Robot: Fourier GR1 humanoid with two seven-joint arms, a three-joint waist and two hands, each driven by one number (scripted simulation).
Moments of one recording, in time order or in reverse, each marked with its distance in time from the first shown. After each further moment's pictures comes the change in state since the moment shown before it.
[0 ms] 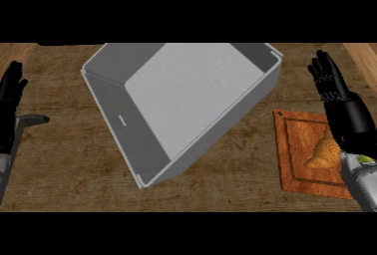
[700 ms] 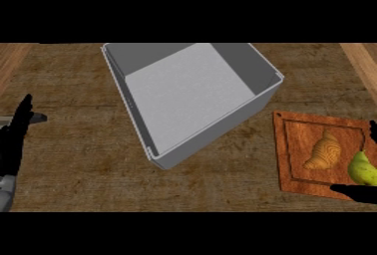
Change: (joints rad) left arm 0.117 -0.032 -0.012 0.096 -0.017 -0.026 0.022; right arm 0.372 -0.184 -0.115 0.266 0.118 -0.013 -0.122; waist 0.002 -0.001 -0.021
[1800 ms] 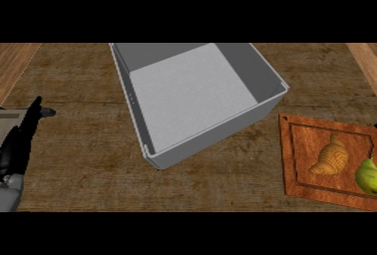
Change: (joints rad) left arm -0.018 -0.045 0.017 0.058 -0.042 -0.058 -0.032; right arm -0.104 -0.329 0.106 0.043 0.270 0.380 0.212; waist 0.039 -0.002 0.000
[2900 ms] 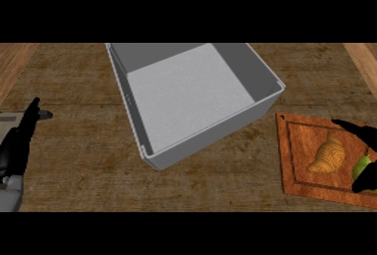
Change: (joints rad) left arm 0.014 -0.082 0.111 -0.030 -0.103 -0.069 0.024; right arm -0.216 0.258 -0.017 0.133 0.303 0.231 0.142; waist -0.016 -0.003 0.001
